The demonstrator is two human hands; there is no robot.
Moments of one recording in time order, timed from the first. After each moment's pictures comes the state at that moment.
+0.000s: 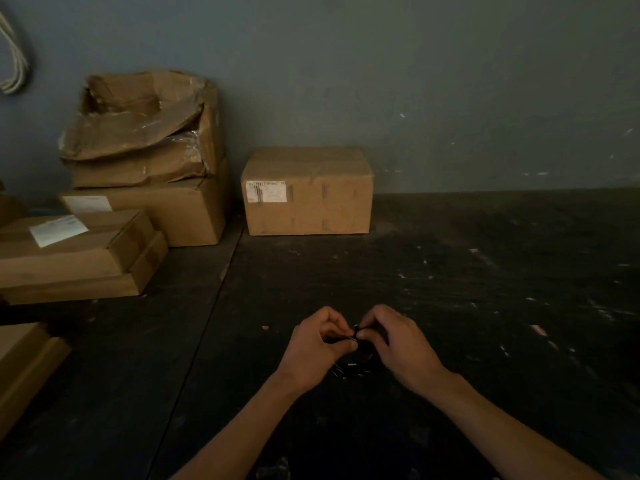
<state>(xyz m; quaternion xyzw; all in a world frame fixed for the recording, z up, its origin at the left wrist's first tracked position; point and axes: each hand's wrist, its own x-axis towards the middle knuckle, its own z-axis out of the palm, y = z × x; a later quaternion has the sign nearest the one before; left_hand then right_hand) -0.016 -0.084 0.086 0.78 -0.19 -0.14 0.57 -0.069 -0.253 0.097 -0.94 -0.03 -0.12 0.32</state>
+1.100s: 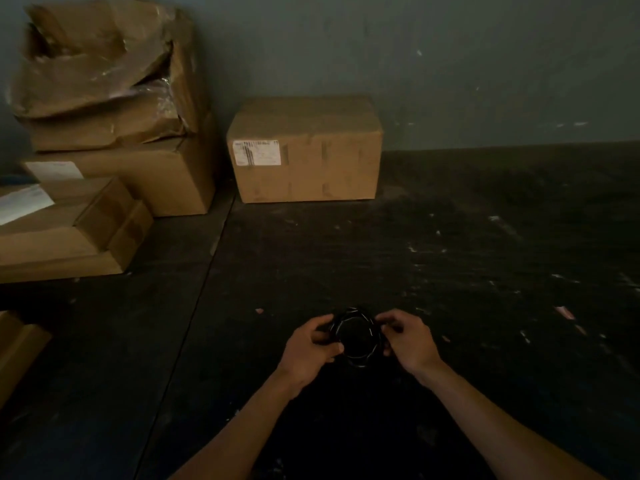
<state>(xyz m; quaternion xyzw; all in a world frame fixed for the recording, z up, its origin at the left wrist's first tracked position) 0.038 -0.091 0.008 0.75 -0.02 -0.32 0.57 -0.006 -0.291 0.005 -0.83 0.24 0.05 0.50</state>
